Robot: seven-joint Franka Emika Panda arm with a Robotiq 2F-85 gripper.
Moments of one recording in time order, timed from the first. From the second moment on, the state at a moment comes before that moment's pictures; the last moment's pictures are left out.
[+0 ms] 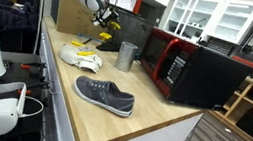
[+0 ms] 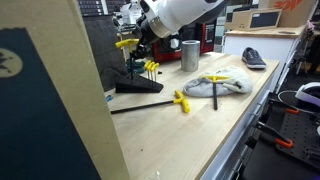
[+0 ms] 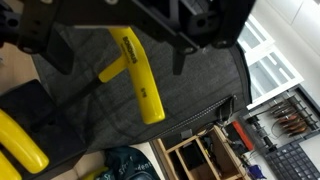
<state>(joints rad) 0.12 0.22 0.29 -2.06 -2.18 2.71 1.21</state>
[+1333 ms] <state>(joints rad) 0.09 0.25 0.29 -2.02 -1.87 2.77 1.16</state>
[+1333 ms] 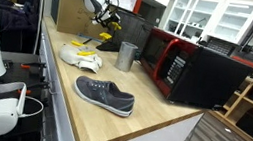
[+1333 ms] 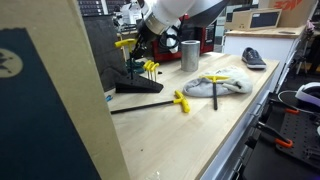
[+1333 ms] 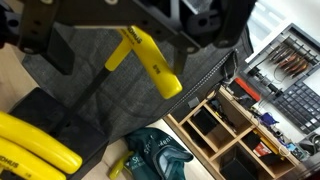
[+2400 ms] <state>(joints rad) 0.12 0.30 0.30 -1.93 -2.02 2.80 1.16</state>
